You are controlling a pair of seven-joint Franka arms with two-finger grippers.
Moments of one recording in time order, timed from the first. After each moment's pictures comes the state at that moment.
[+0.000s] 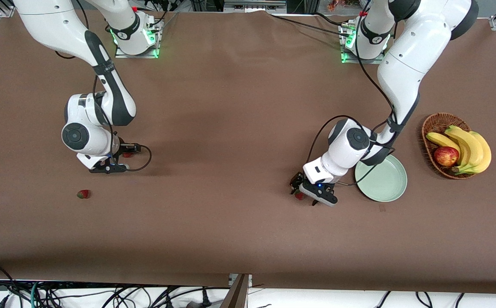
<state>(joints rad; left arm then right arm) -0.06 0.86 -0.35 -1.71 0.23 2.94 -0.04 0.25 0.48 -0.13 -2.05 0.02 2.32 0.07</state>
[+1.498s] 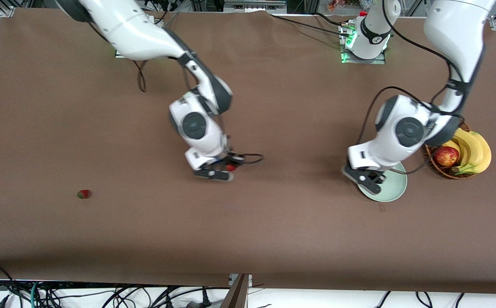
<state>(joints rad) 0.18 0.49 -0.35 -1.88 0.24 2.34 0.48 0.57 0.87 0.19 -1.33 0.02 2.38 0.90</state>
